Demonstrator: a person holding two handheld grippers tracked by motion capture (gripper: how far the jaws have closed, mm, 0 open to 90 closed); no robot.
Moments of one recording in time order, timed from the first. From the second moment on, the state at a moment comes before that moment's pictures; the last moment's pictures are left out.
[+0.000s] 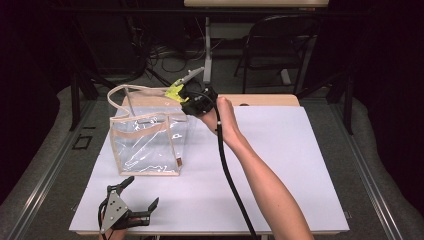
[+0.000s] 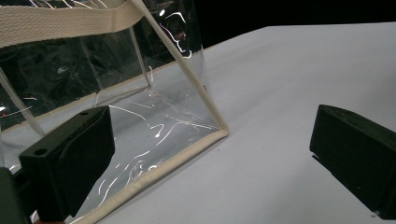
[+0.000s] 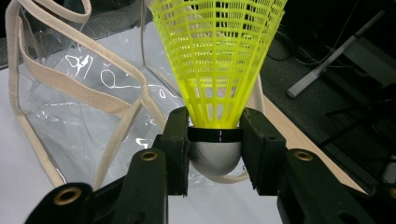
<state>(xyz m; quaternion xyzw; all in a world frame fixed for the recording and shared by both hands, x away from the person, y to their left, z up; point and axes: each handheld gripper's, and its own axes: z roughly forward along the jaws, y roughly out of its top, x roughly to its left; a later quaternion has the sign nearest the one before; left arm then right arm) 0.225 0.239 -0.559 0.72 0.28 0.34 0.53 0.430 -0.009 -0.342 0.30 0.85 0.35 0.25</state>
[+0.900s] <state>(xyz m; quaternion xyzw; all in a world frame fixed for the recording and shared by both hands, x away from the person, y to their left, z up) 0.225 0.241 -0.559 0.72 0.28 0.34 0.53 0.456 0.002 -0.356 0.27 0.87 0.33 0.26</state>
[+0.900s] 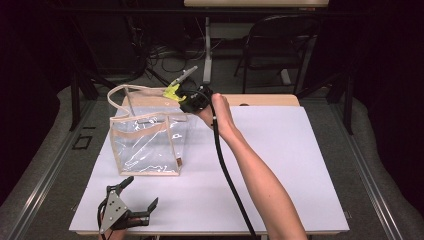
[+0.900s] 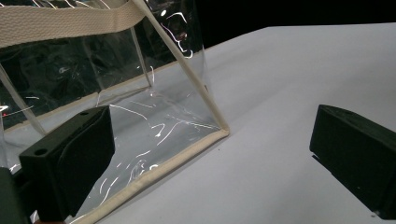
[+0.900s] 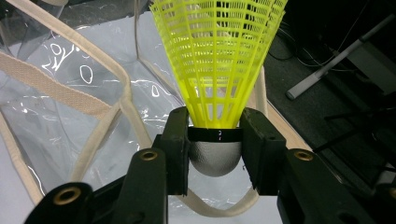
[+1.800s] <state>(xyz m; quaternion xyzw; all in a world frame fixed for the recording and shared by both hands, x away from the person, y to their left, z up) 0.224 0.241 -0.559 0.72 0.28 0.34 0.53 0.463 0.011 -0.364 0.26 0.88 0.31 0.26</state>
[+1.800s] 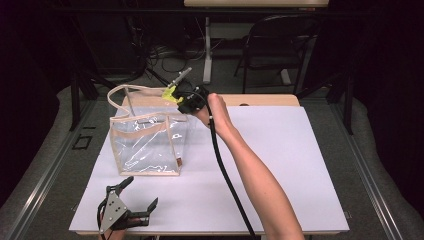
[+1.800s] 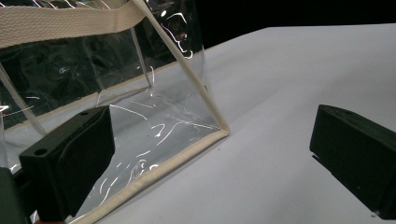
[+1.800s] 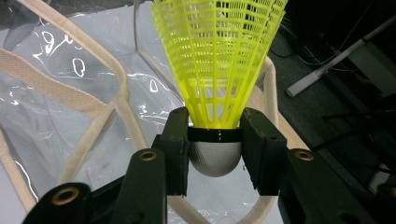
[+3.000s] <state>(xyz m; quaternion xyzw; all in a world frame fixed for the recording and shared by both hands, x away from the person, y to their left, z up) 0.224 0.239 -0.558 0.72 0.28 0.34 0.53 0.436 -0.029 -0.366 0.27 0.86 0.38 0.20</state>
